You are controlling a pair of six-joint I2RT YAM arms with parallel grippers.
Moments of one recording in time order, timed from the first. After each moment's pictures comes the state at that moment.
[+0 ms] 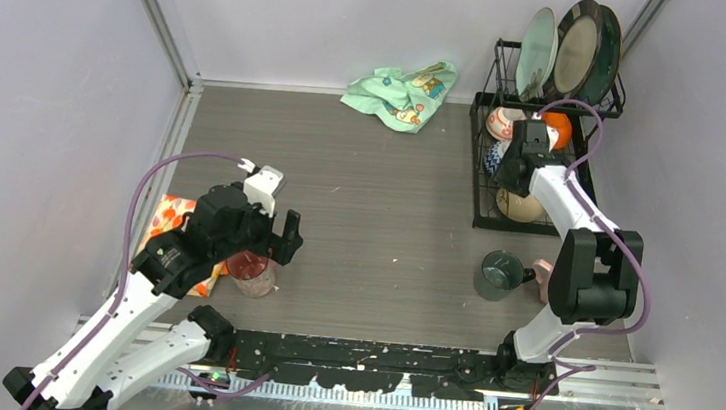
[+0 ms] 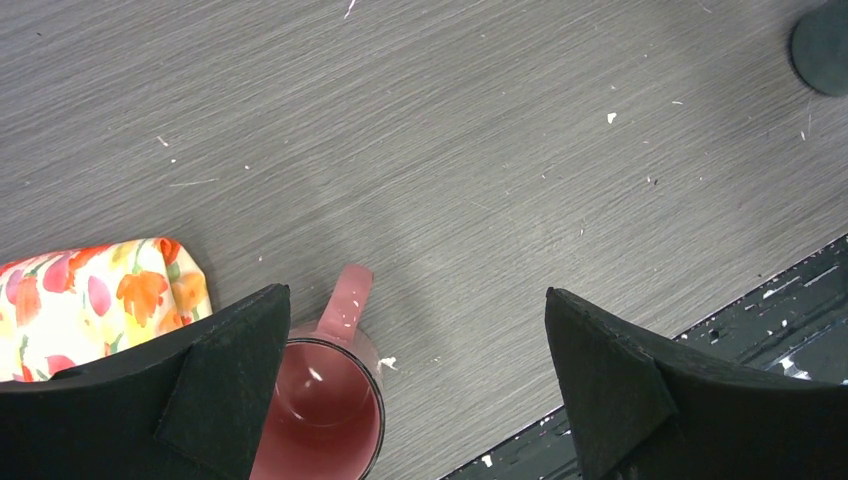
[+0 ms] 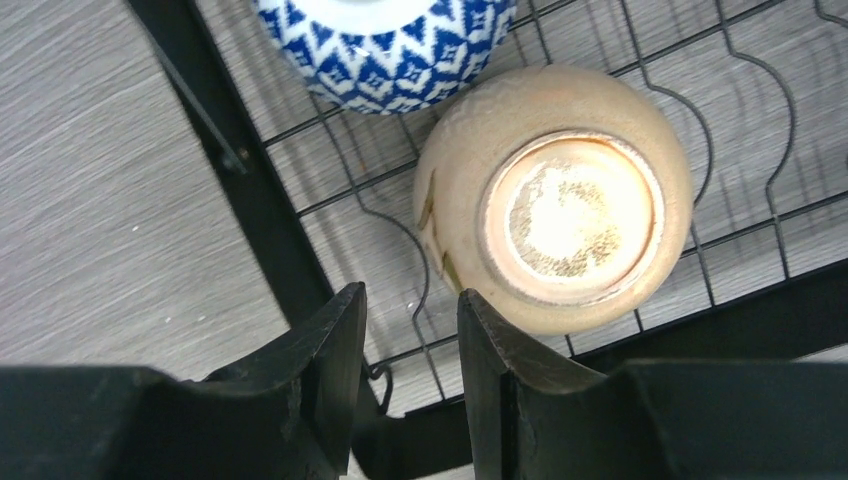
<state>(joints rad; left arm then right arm) -0.60 0.69 0.87 -0.75 -0.03 -0.15 0.05 1.64 1.24 -0.51 0.22 0.43</state>
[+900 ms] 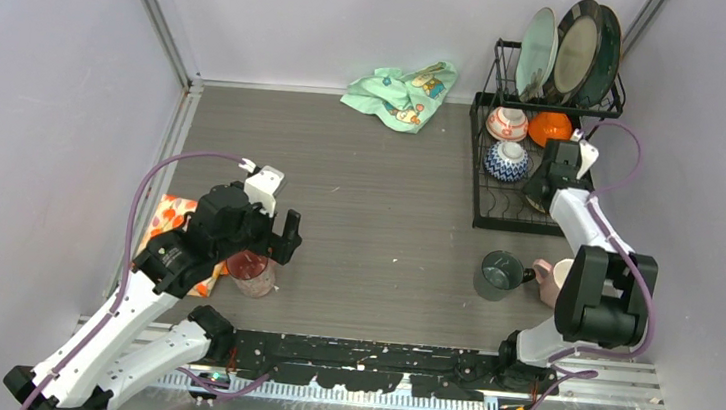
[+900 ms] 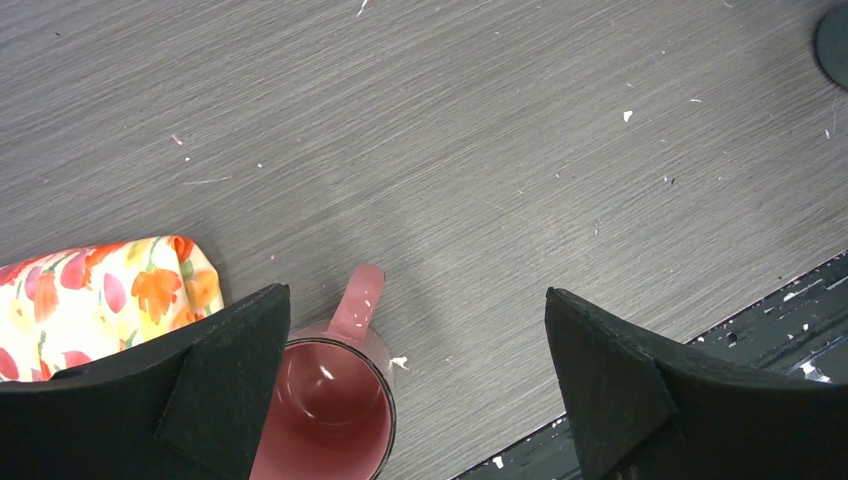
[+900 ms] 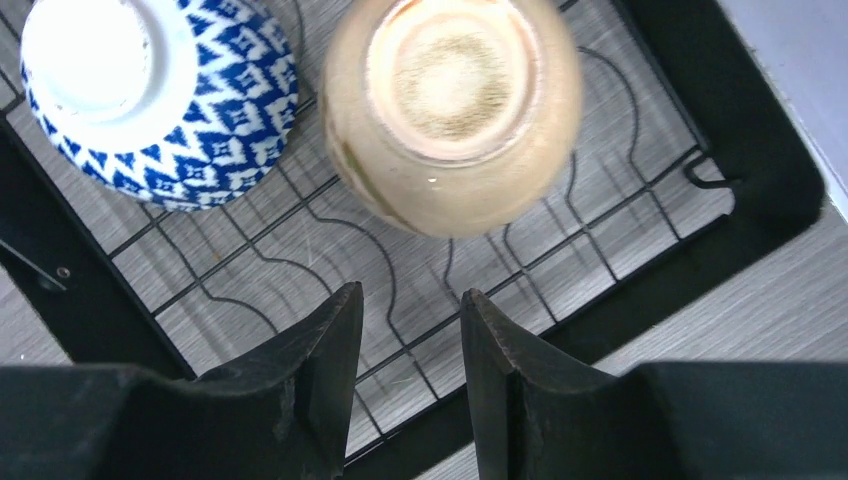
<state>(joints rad) -0.60 0.69 0.87 -0.75 -0.05 -0.13 -0.10 1.56 1.07 -0.35 0.33 0.42</state>
